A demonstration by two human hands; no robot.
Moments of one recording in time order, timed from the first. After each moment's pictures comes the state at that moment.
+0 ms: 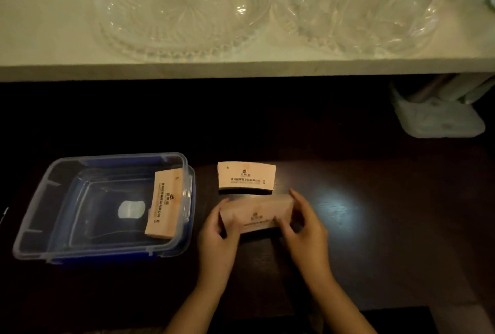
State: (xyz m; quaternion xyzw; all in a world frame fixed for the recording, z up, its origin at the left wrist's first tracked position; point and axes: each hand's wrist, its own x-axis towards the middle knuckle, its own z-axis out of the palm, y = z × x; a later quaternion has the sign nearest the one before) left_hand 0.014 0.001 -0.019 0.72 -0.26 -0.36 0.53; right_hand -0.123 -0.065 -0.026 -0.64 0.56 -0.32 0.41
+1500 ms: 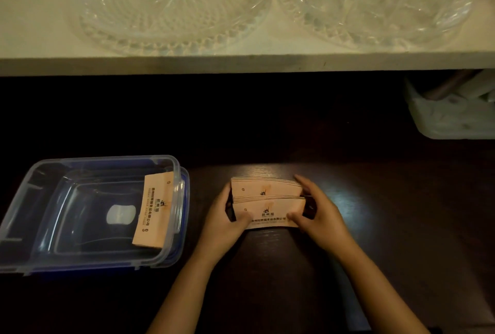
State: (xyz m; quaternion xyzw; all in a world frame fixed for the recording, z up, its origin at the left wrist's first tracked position) left_hand 0.033 -0.047 -0.032 0.71 -0.35 -0.44 0.43; right_hand -0.149 -0.133 -0.034 -0.70 0.47 -0.21 0.50
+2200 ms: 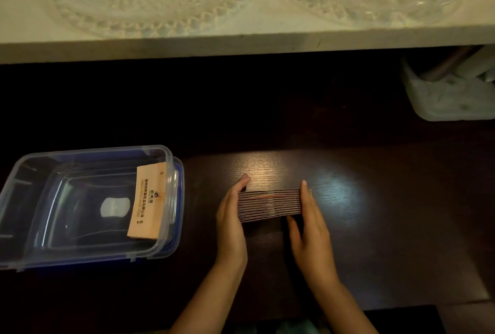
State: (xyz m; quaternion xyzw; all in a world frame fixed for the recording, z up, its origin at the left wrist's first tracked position) left_hand -0.011 -0.044 -0.031 0.61 -0.15 -0.44 0.64; right_hand -0.143 -0.065 -0.052 -0.74 0.51 -0.28 0.33
